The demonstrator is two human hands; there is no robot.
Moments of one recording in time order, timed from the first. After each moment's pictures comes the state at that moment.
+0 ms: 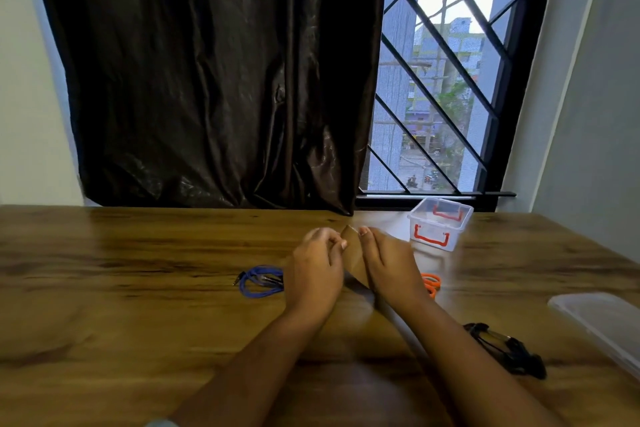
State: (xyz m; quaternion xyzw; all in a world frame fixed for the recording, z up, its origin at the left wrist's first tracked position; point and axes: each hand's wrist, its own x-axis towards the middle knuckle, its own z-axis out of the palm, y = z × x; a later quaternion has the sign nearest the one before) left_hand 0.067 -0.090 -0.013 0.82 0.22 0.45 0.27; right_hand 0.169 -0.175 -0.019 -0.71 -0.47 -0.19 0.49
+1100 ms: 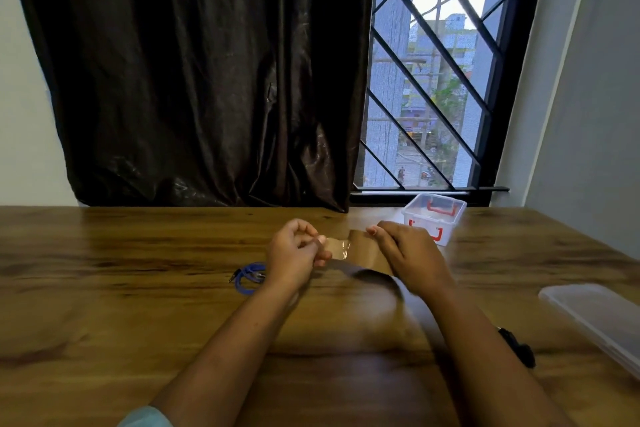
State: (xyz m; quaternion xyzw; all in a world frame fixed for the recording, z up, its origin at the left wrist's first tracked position) left_hand 0.065 -0.068 -0.004 0.67 0.23 0.38 0.60; right_hand 0.190 -0.209 -0.002 -0.75 -0.50 -0.20 0.40
